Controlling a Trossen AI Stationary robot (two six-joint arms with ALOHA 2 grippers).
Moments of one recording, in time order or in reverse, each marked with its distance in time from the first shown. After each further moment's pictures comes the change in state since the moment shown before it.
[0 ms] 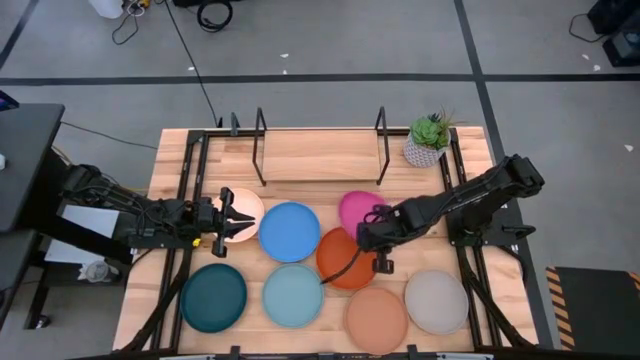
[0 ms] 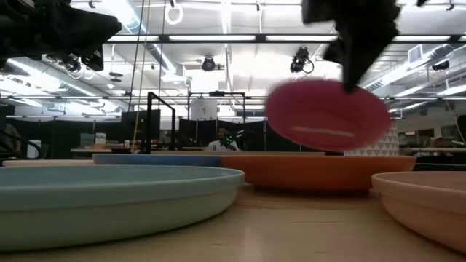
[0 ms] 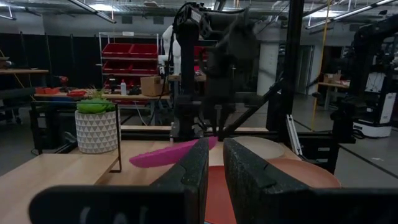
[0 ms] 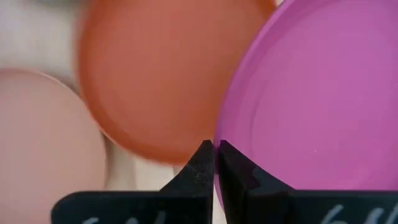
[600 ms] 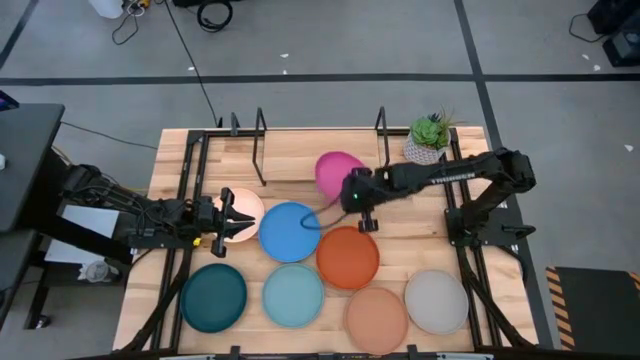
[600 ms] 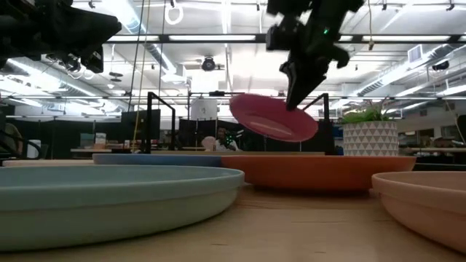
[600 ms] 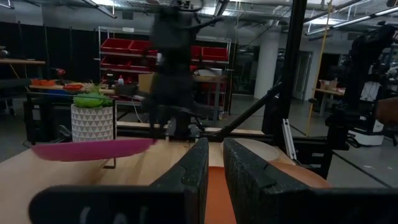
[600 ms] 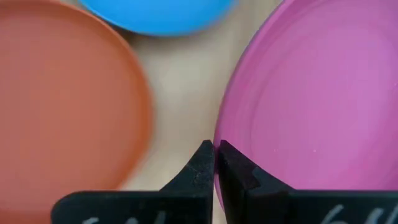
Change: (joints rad) left arm 0.000 0.000 0.000 0.000 0.000 -0.054; right arm -0.355 0.040 0.017 0.124 0.038 -0.545
